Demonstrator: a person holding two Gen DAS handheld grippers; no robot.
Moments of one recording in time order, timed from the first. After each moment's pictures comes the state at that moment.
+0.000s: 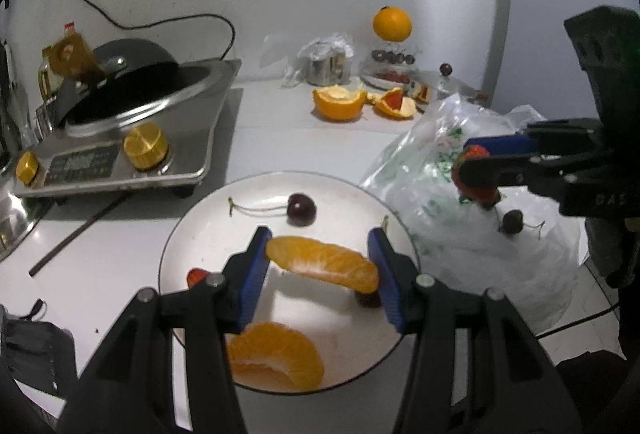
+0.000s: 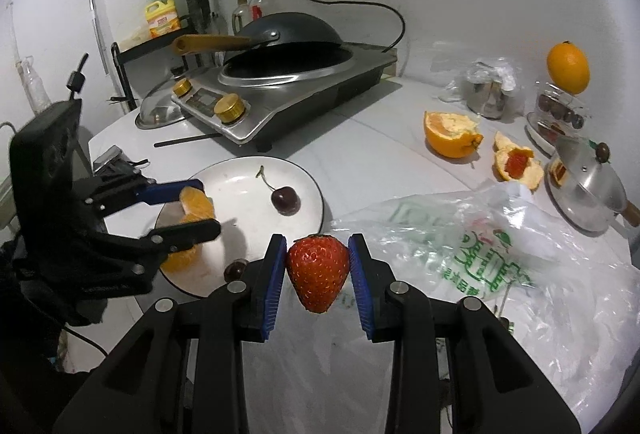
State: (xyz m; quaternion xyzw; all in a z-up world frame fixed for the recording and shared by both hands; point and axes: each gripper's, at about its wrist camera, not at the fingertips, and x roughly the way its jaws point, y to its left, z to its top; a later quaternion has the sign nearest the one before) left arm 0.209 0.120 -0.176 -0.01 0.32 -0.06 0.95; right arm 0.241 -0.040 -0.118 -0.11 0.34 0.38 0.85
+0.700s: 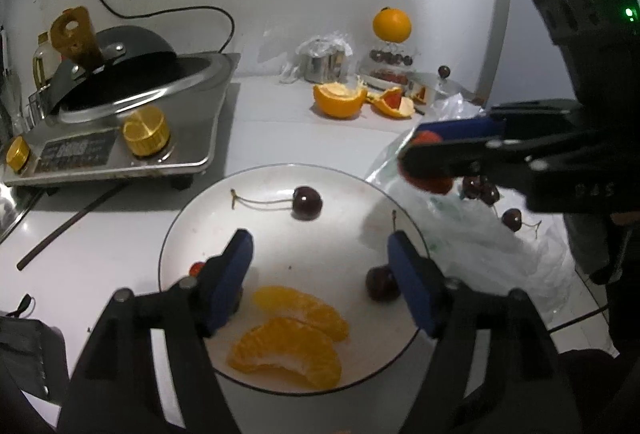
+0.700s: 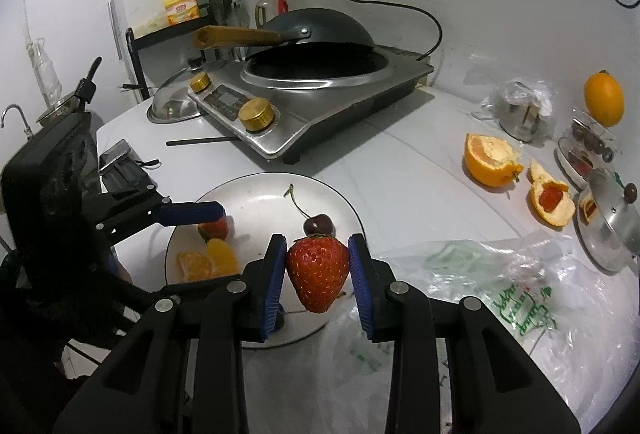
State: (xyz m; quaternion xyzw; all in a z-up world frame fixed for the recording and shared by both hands) left arm 0.209 0.136 -0.180 -0.03 0.31 -0.08 0.95; right arm 0.248 0.013 -0.116 -0.14 0.34 0.40 0.84
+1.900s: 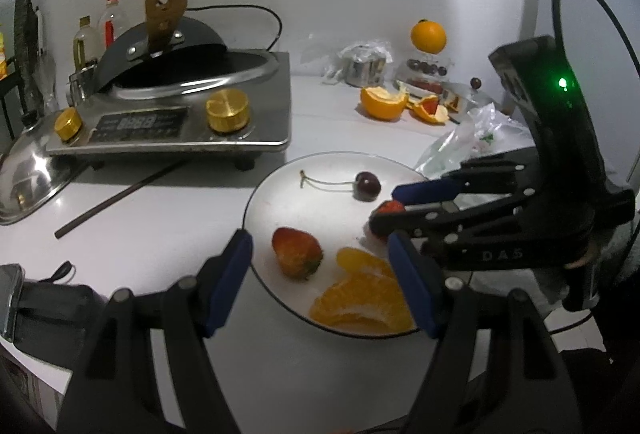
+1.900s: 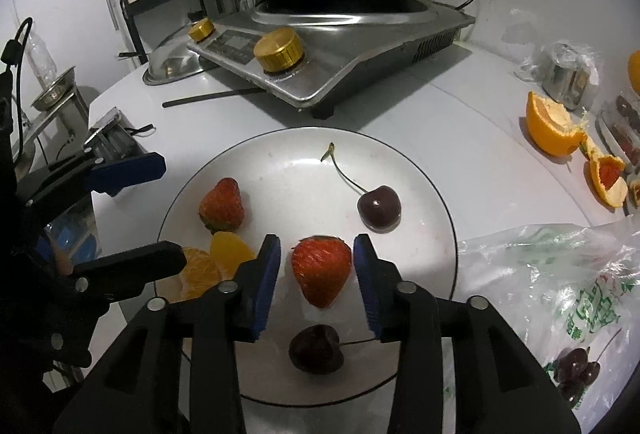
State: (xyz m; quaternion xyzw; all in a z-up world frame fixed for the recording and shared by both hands) left arm 0.175 0.176 -0.179 -0.05 0.31 -0.03 0.95; right arm 0.255 0.072 -0.168 -0.16 0.40 0.40 0.81
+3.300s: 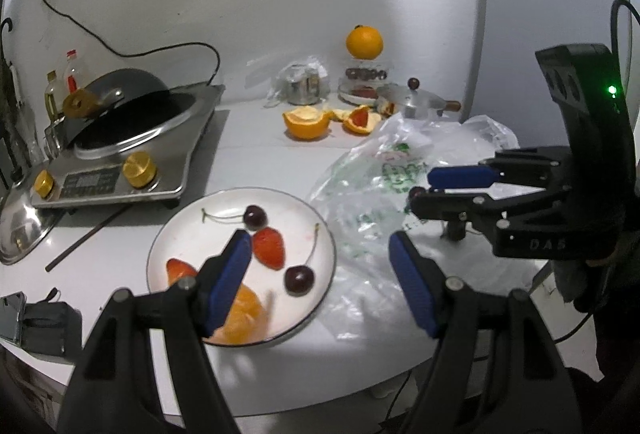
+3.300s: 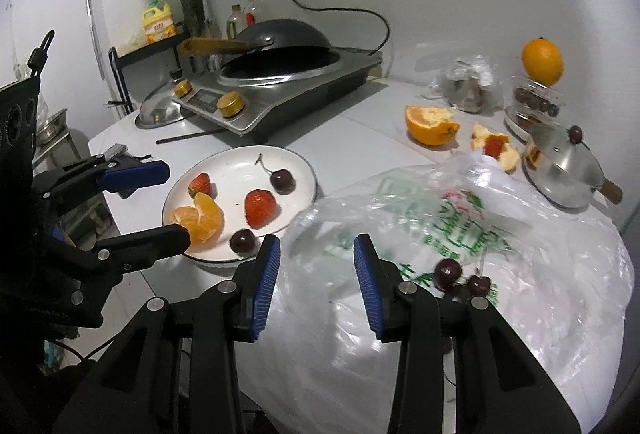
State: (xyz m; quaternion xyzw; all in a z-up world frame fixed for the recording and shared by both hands) left arm 0.163 0.061 -0.130 0.00 0.30 -0.06 0.95; right arm 0.206 -0.079 -0.113 -0.10 0.33 0.36 0.87
